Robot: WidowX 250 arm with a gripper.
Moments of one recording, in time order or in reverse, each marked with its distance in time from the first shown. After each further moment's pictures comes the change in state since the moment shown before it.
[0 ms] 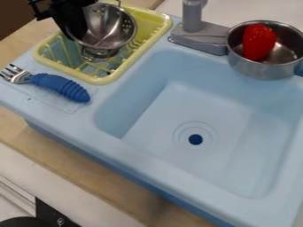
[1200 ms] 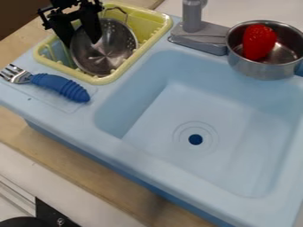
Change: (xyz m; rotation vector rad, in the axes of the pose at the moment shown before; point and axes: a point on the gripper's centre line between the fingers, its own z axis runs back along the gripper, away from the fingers) arm 0.004 -0.003 -0.016 -0.029 0.020 0.022
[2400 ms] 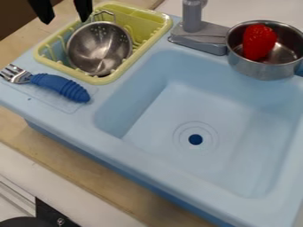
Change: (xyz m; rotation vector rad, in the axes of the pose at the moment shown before) arm -0.014 -0.014 0.047 0.263 -0.125 -0.021
